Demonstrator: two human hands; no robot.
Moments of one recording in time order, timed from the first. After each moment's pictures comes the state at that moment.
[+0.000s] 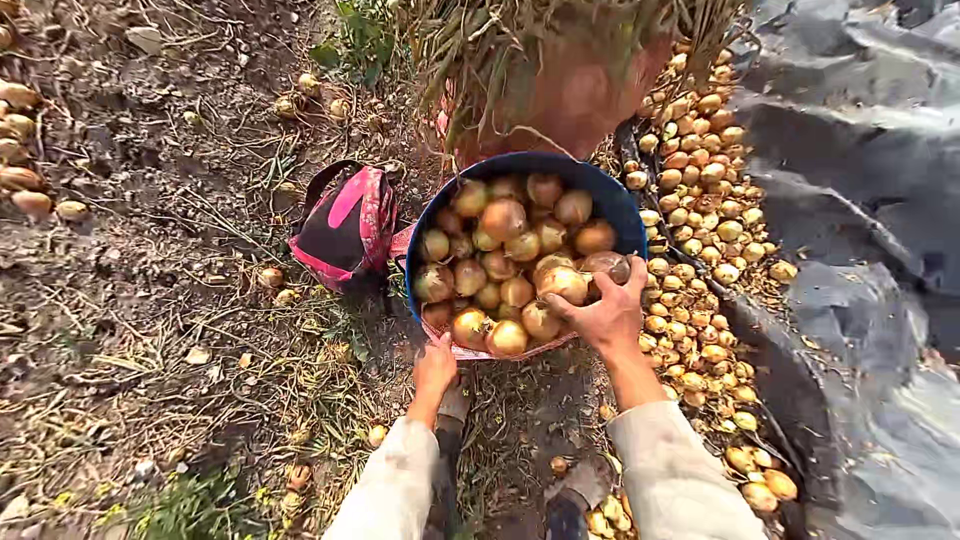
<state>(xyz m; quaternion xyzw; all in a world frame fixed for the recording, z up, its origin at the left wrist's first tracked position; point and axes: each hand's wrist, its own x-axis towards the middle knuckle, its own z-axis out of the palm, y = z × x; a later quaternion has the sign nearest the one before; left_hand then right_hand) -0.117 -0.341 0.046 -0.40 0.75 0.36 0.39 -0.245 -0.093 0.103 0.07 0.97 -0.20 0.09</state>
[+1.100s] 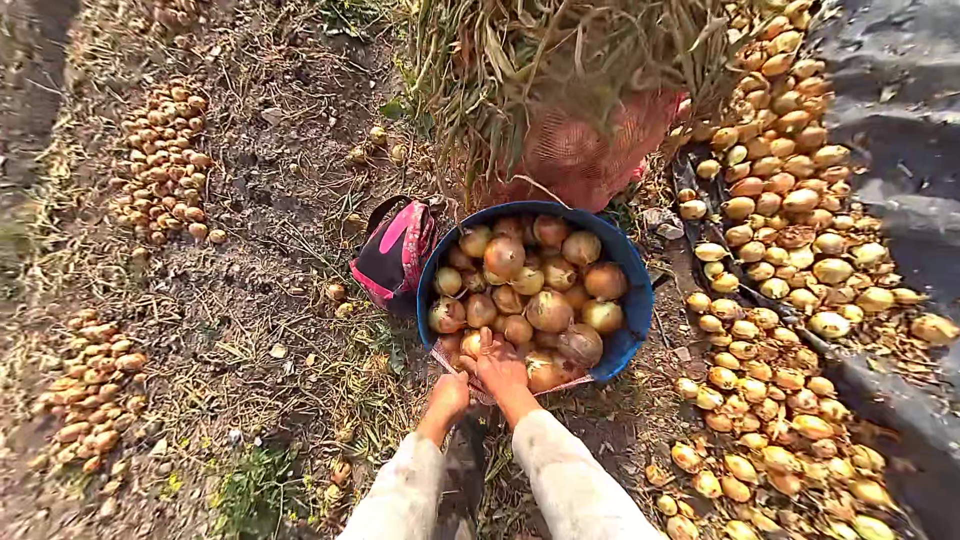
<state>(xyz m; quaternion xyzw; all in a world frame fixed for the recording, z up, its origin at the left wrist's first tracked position) -0.130 -0.312 0.069 -0.49 0.66 0.39 0.42 -0.204 -0.213 0.066 -0.13 0.87 -0.14 0.46</state>
